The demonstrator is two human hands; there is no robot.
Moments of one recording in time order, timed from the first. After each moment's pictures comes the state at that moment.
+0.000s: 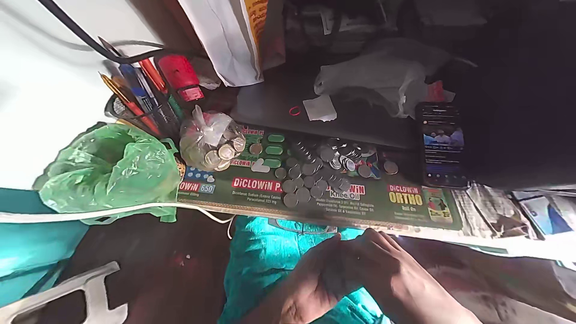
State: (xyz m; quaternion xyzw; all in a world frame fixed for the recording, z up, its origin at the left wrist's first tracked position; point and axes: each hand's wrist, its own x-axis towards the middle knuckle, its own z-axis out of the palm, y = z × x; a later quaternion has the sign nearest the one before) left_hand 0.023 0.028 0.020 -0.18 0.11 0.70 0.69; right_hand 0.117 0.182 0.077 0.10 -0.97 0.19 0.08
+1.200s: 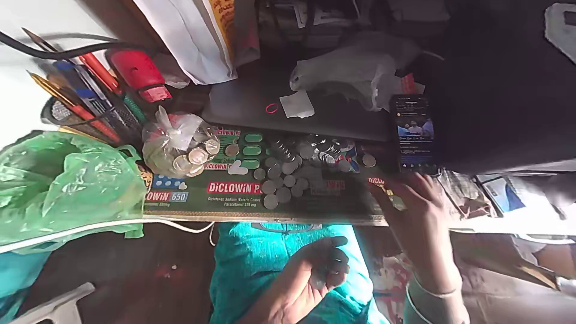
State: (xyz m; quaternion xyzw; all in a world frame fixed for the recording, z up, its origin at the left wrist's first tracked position) left_hand 0.029 0.029 0.008 -0.10 0.13 0.70 0.69; right_hand 0.097 0.233 0.085 -0.25 -0.93 0.09 0.27
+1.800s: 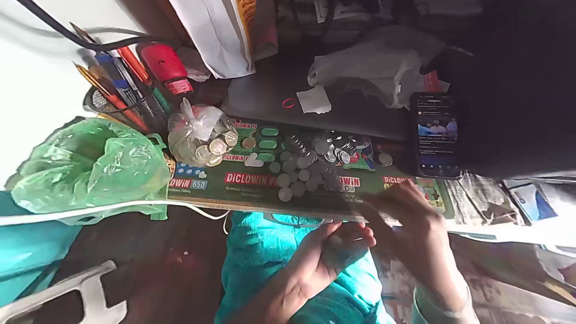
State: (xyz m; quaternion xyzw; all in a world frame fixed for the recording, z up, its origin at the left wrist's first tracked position) left_hand 0.017 0.051 0.026 -0.21 0.14 0.71 0.66; right_hand 0.092 0.211 0.084 -0.09 -0.94 0.18 0.26
